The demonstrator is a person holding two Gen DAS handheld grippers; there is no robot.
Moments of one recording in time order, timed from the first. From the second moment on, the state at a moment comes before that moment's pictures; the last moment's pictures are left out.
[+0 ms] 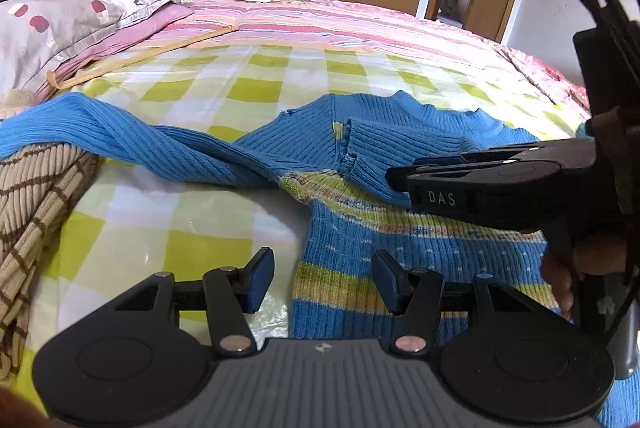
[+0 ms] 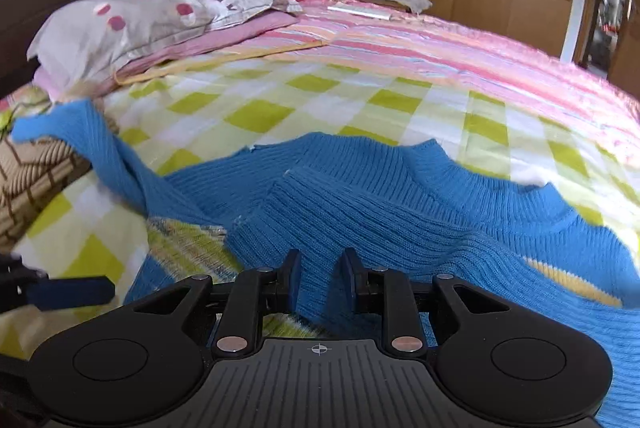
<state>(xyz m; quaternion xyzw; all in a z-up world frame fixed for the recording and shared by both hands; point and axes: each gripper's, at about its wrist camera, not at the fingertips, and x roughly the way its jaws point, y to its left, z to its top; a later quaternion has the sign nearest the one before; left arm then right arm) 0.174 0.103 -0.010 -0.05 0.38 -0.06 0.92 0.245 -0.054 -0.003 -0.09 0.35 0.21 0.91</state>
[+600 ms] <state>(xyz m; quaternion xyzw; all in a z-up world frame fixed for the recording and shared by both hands) 0.174 0.114 -0.005 -0.05 0.38 -0.05 0.92 0.238 -0.039 -0.001 -0.11 0.37 0.20 0.90</state>
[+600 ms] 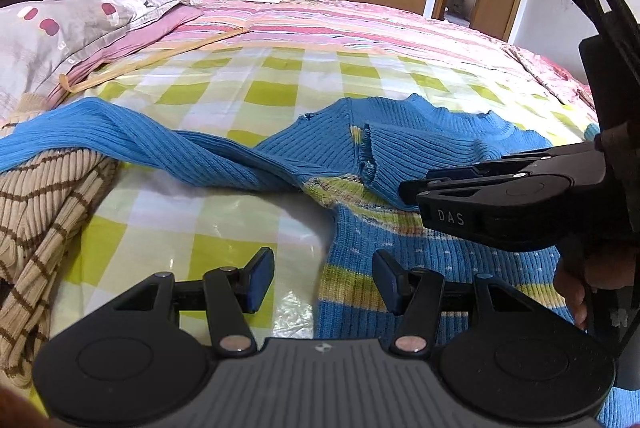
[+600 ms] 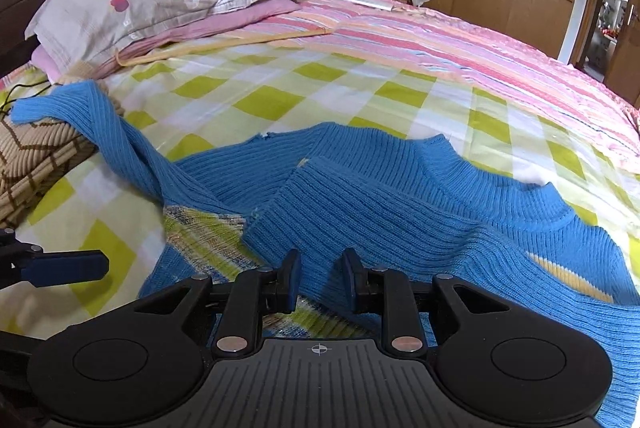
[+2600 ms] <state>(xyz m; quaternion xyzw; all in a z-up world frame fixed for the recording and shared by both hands) 0.187 0.144 -0.005 -0.07 0.37 0.01 0.93 0.225 -0.024 0.014 -0.16 0.33 0.15 0.92</state>
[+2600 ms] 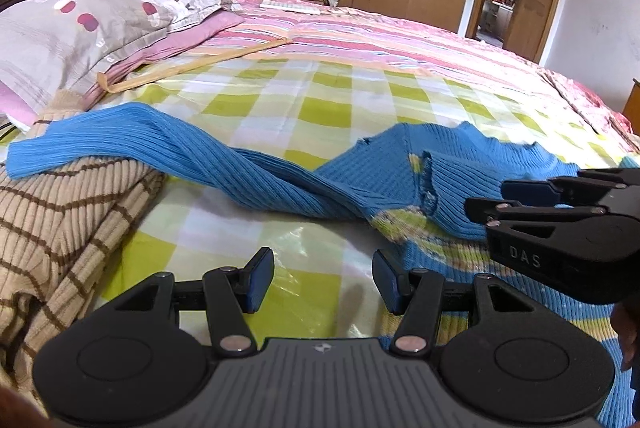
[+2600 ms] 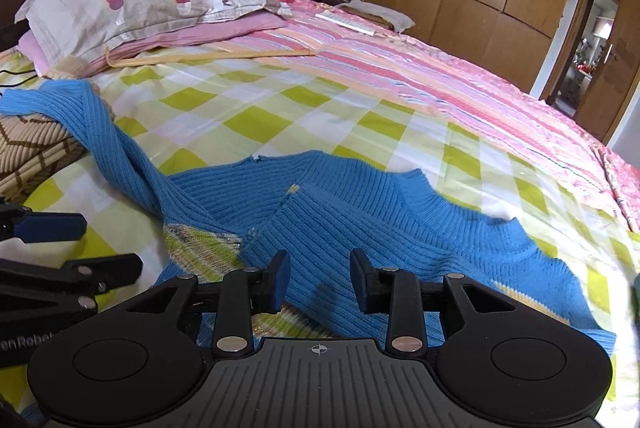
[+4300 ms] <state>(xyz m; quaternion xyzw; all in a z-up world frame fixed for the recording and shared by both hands) 0.163 0.244 -0.008 -0.20 0.33 0.06 0.92 0.275 0.213 0.068 -0.24 0.30 0.42 0.82</state>
